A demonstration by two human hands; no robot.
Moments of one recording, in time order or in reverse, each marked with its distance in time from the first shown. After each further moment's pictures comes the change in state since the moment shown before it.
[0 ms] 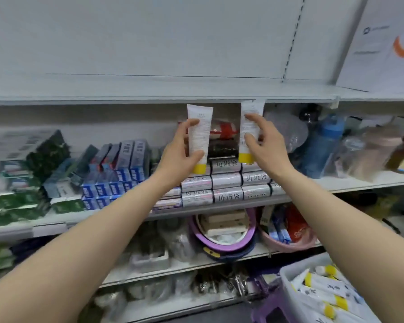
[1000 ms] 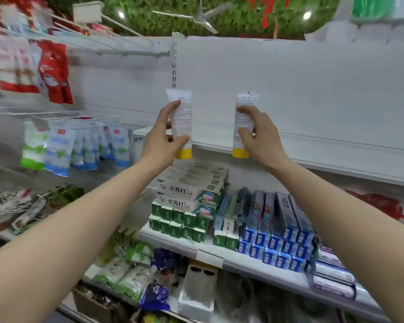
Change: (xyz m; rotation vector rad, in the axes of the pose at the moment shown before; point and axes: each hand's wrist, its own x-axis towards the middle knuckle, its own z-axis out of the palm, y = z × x) left_hand -0.098 -0.031 -0.477 0.320 0.622 -0.021; right_hand 0.080 -0.378 0.327 0.195 -0.197 -0.503
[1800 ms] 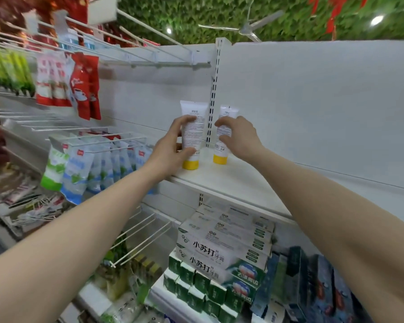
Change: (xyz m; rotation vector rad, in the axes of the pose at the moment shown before) left_hand 0.158 -0.129 -0.025 0.180 -0.025 -0.062; right_hand 0.215 0.032 0.196 -0.049 -0.271 -0.045
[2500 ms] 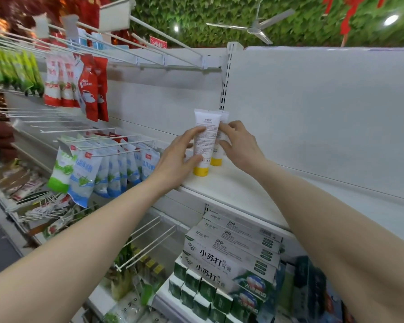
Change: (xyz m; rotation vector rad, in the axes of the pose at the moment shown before) left_hand 0.006 -0.016 -0.006 0.136 0.015 0.050; right_hand 0.009 -0.012 0.016 -0.092 -0.016 -0.149
